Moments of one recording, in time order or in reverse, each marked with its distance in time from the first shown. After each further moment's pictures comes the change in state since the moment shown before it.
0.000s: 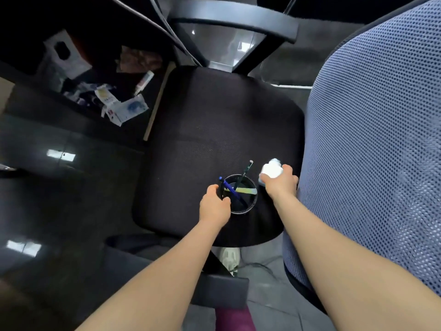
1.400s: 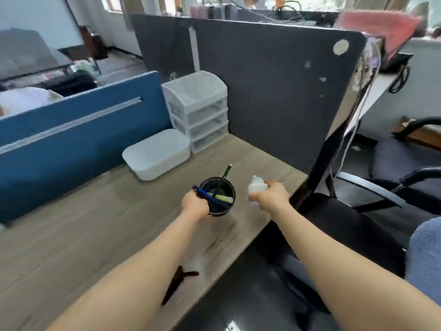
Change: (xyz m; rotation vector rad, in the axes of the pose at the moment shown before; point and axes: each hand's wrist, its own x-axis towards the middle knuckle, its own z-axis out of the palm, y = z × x) left_hand -0.329 -0.241 -0.457 -0.715 0.637 0.152; right_hand -0.581 -0.143 0.116 -0.065 -0.324 -0.833
